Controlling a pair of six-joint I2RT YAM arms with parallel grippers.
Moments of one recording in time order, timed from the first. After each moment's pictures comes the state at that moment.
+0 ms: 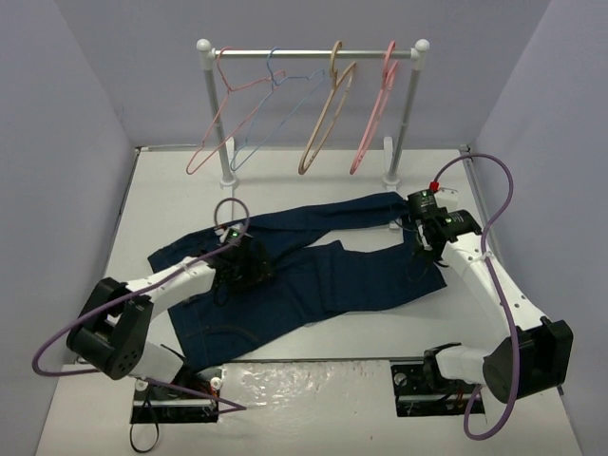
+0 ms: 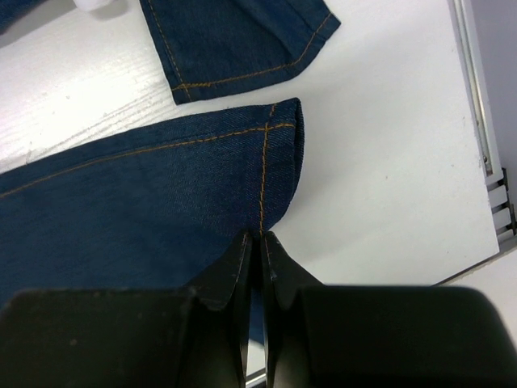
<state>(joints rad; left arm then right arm) -0.55 1.44 0.73 -0.33 0.02 -0.86 0.27 1.24 1.07 -0.97 0.48 0.51</state>
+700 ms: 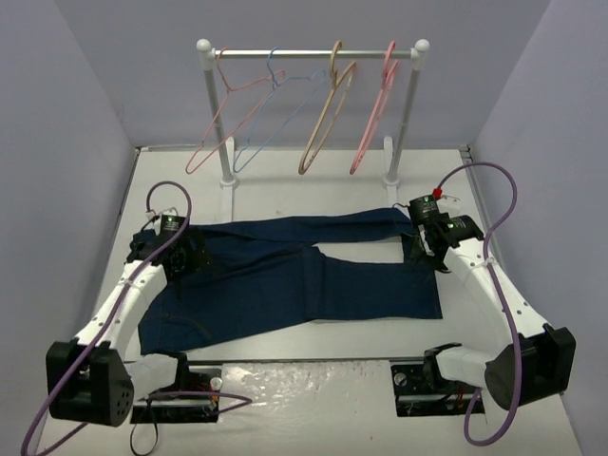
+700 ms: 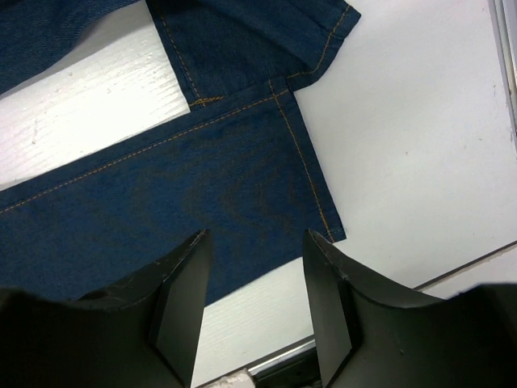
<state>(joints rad) -0.14 1.08 0.81 -0.70 -0.20 -0.48 0.26 1.21 1.03 -0.99 0.41 0.57</state>
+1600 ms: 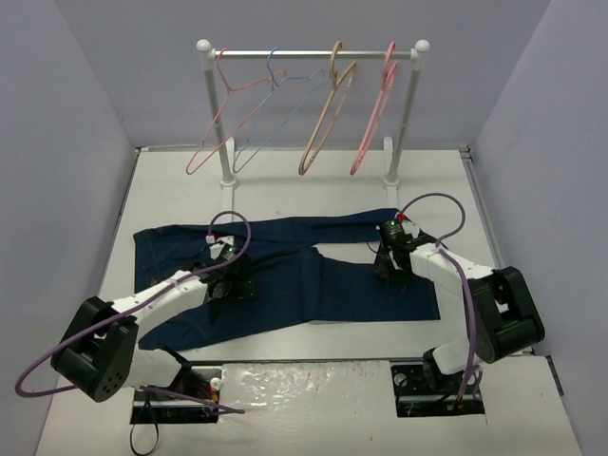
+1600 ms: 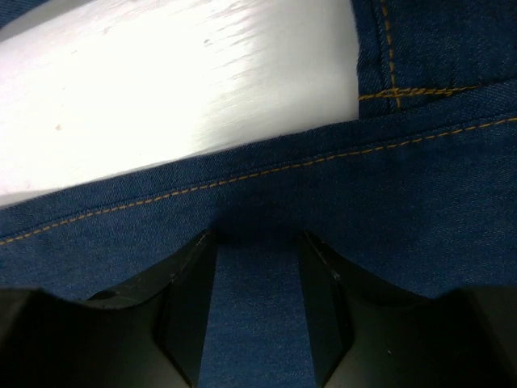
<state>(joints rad) -0.54 1.30 0.63 -0.48 -0.25 -0.67 0.34 1.47 0.72 -0.44 0.20 0.64</state>
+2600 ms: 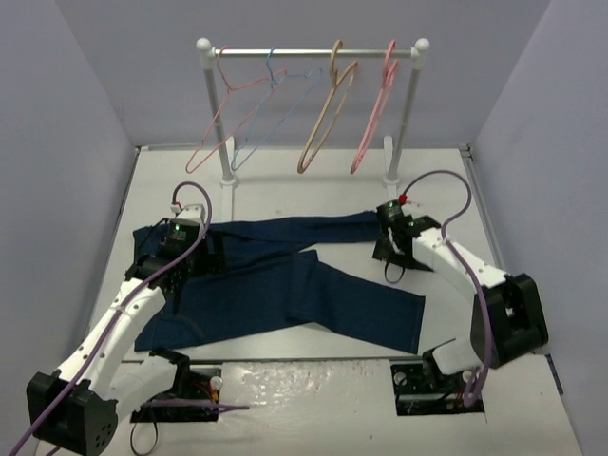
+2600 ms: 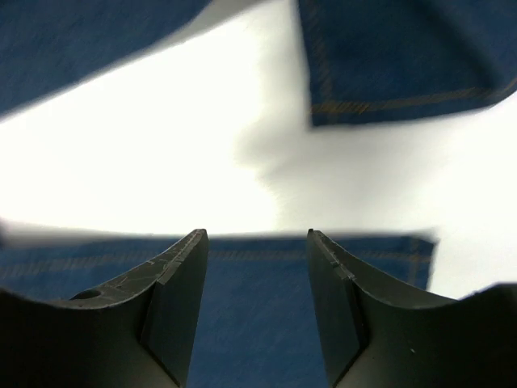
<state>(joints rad) -0.29 0.99 0.81 -0.68 -0.17 -0.33 0.39 1.42 0.92 -0.69 0.32 0.68</state>
